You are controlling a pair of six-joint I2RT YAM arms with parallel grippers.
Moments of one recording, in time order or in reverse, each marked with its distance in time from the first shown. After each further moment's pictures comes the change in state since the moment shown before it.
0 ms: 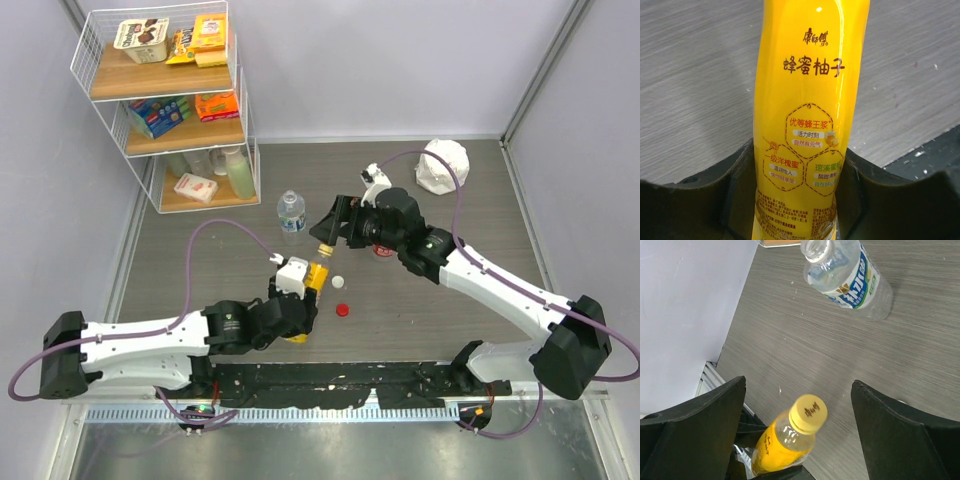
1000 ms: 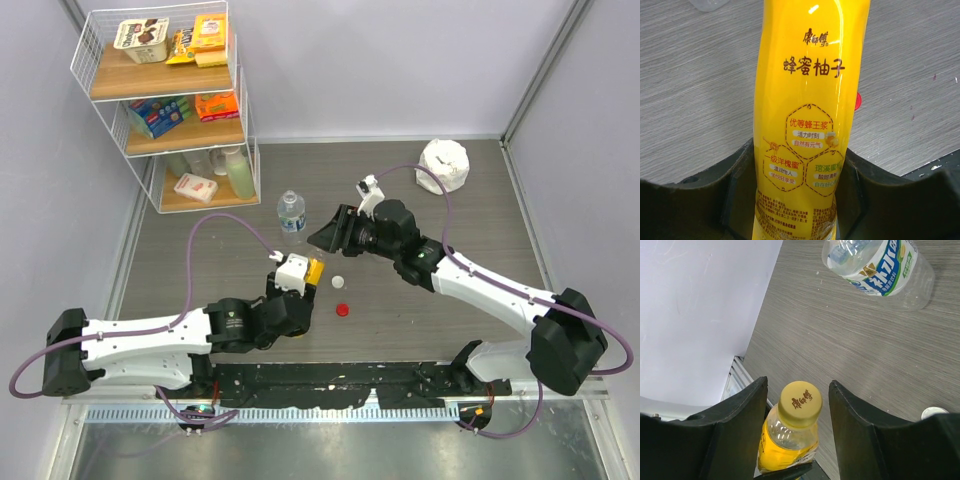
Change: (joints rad) left arm -0.014 0.043 0.074 -0.096 -0.116 0.000; right arm 0.006 0.026 -0.145 0.233 -0.098 0.126
